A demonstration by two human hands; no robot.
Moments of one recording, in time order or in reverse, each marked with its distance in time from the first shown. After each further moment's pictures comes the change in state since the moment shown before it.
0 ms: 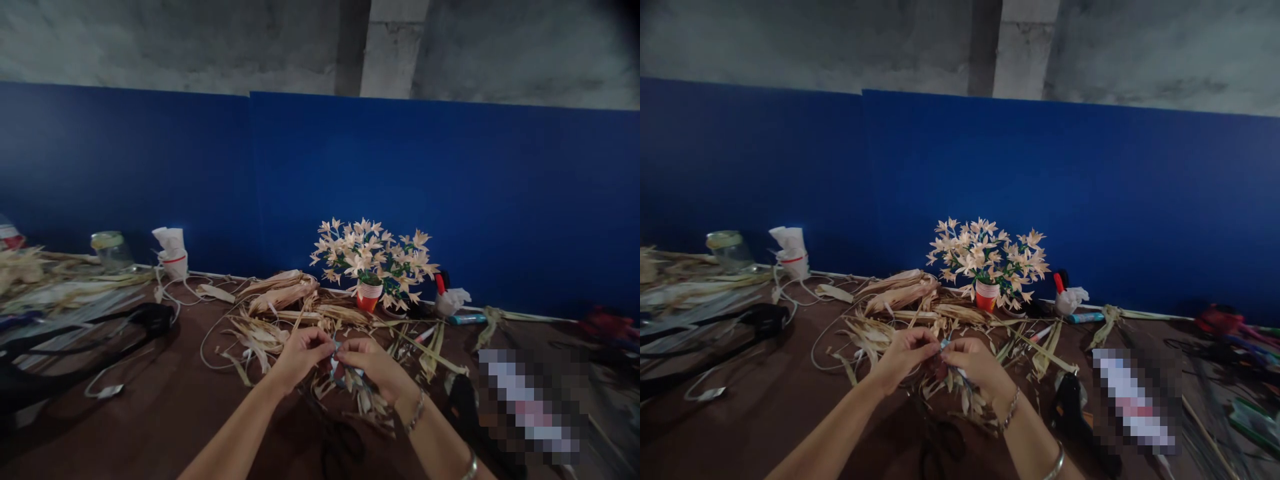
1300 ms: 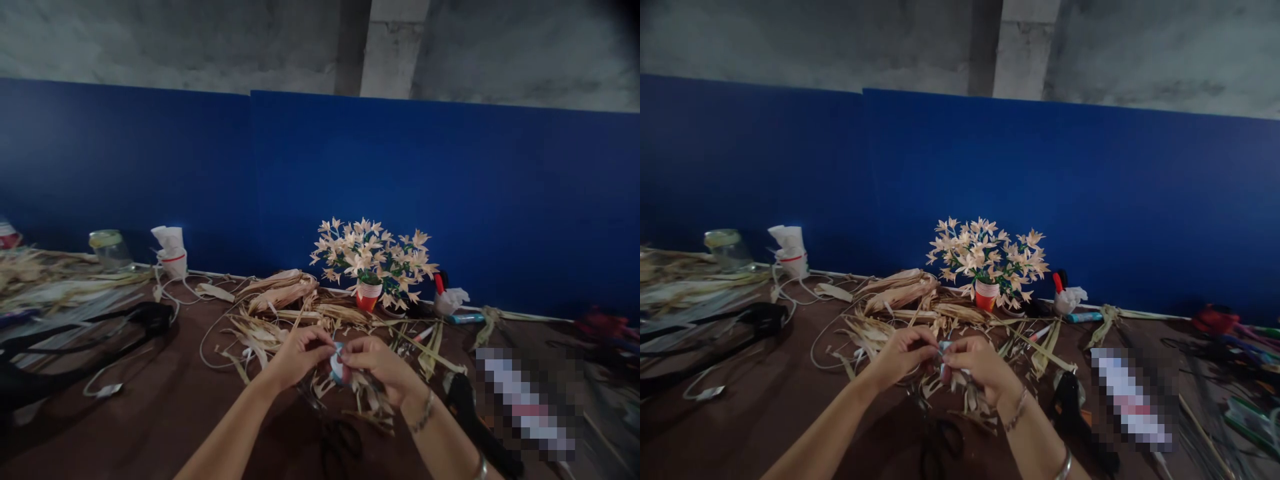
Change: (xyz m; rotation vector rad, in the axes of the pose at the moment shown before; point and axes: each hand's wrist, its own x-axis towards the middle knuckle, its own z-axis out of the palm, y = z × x) left_hand -0.003 0.005 -0.007 0.107 -0.086 0.103; right_hand -0.011 -0.011 -0.002 -0.106 -0.035 0.009
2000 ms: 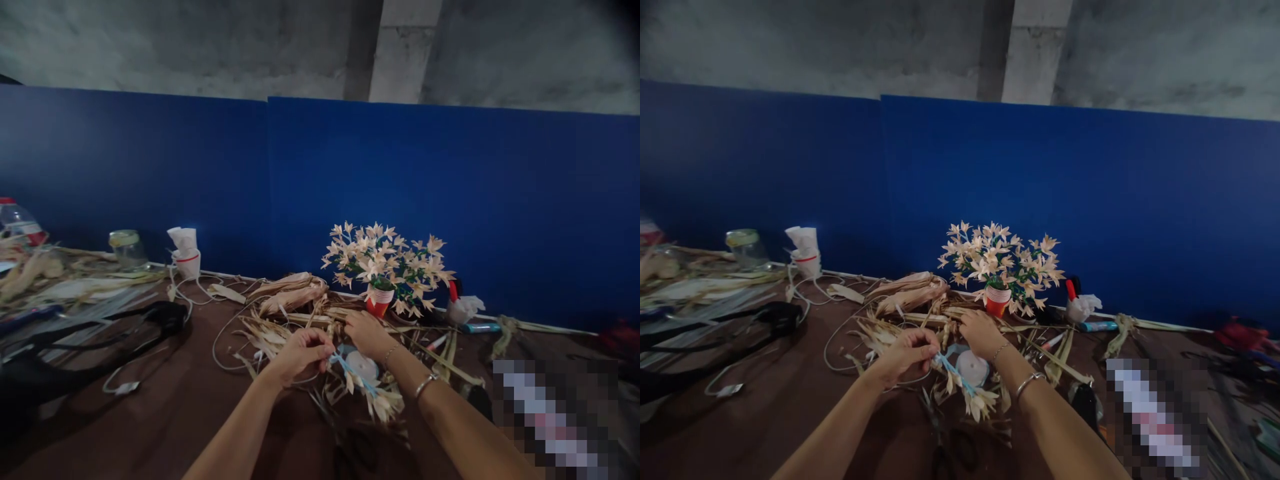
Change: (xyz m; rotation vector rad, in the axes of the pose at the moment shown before) left_hand 0.004 -0.016 -0.022 -0.375 0.018 -0.187; right_hand 0.083 0.021 -0.030 -1.304 0.124 -0.459
